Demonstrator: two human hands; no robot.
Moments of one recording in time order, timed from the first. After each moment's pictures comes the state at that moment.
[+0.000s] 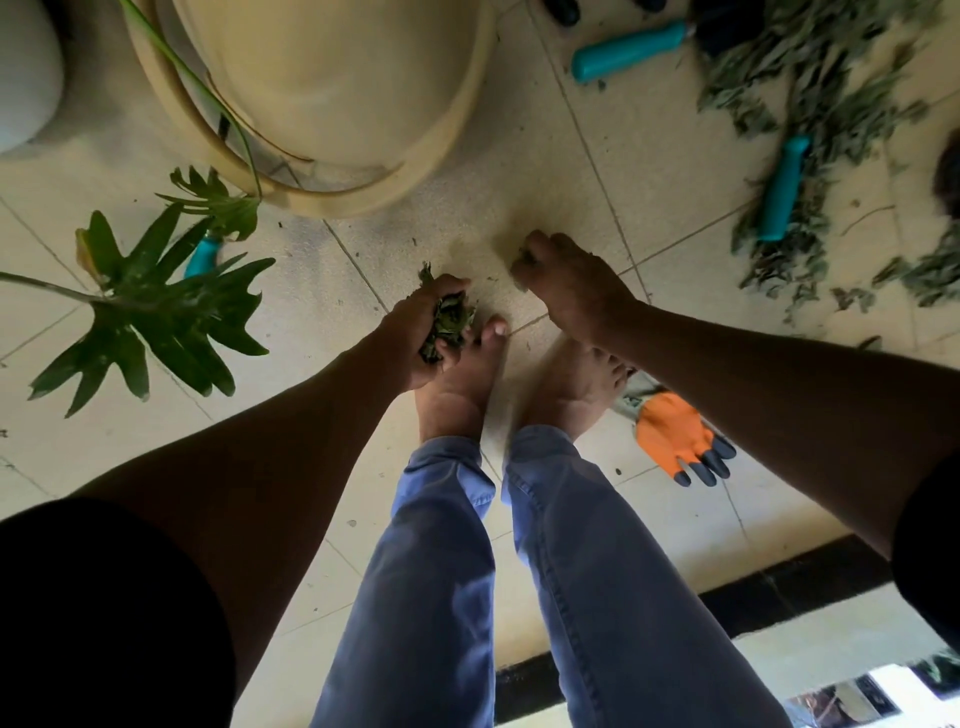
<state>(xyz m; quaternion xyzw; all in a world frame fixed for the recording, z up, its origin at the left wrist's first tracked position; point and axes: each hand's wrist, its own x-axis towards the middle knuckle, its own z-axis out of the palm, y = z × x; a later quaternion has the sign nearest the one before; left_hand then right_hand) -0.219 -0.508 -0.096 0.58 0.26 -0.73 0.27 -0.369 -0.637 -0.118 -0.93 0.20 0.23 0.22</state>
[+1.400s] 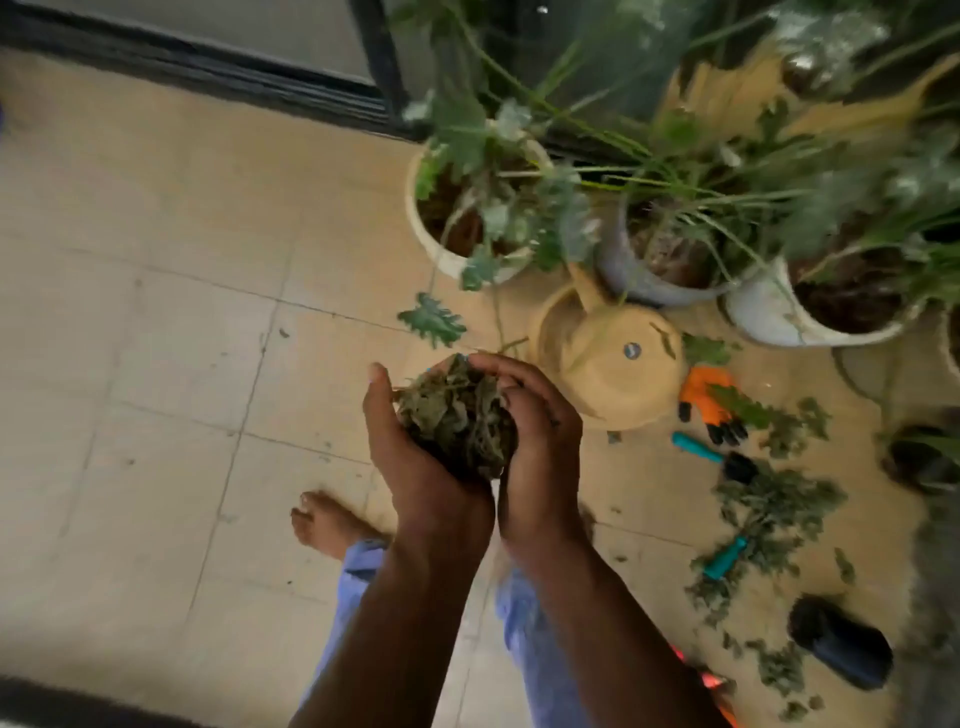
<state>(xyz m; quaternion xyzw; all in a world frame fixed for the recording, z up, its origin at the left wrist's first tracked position) -0.086 -0.400 0.352 0.31 0.45 -0.19 0.81 -0.107 -0.459 0.335 -0.55 0.35 -0.08 0.76</state>
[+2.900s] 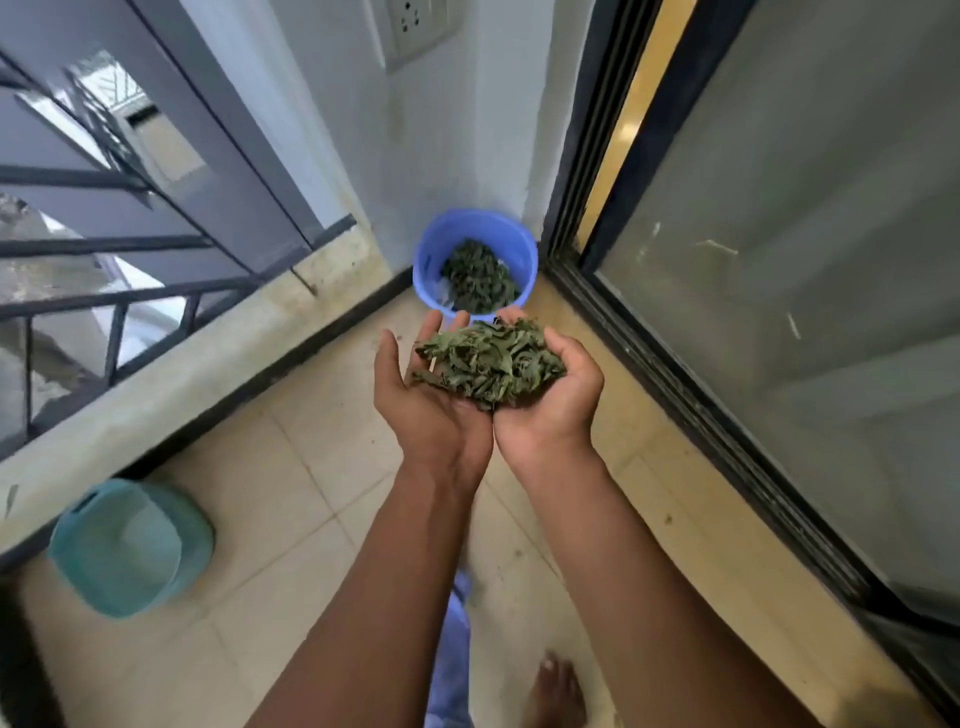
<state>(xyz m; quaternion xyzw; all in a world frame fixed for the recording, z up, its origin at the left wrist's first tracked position) 0.567 0.334 0.326 0.10 0.36 0.15 0.92 0.604 0.270 0.323 -0.20 0.27 0.24 0.91</state>
